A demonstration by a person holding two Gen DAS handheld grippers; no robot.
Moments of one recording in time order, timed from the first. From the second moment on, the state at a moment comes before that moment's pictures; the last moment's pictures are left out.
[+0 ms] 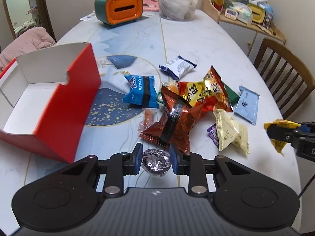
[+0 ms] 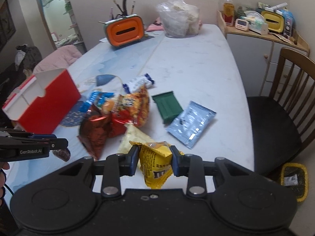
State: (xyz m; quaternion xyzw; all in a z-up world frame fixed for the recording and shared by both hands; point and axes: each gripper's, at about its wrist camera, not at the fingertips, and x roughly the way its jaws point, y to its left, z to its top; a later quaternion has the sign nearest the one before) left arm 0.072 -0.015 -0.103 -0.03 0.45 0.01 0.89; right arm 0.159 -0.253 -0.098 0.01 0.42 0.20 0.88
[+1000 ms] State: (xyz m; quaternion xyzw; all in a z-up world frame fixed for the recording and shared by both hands) left arm 0.050 0.175 -0.013 -0.05 0.39 0.03 0.92; right arm 0.152 -0.020 -0.018 -0.04 0.37 0.31 0.88
